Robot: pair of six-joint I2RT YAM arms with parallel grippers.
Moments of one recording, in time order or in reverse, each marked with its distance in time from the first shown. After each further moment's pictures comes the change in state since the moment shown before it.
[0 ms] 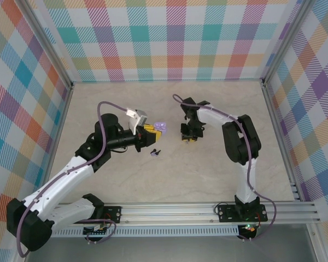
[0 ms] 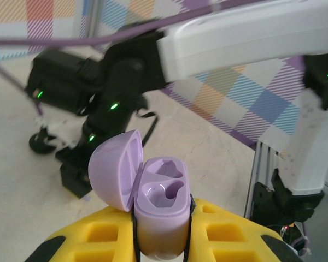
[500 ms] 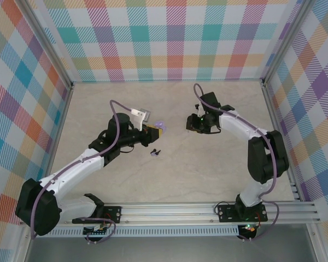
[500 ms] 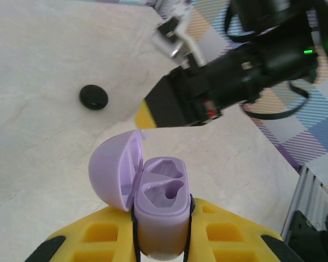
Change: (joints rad) left arm 0.006 0.161 -0.040 0.079 -0.179 -0.168; right arm -0.092 -0.355 -0.262 0.307 -0.209 0.045
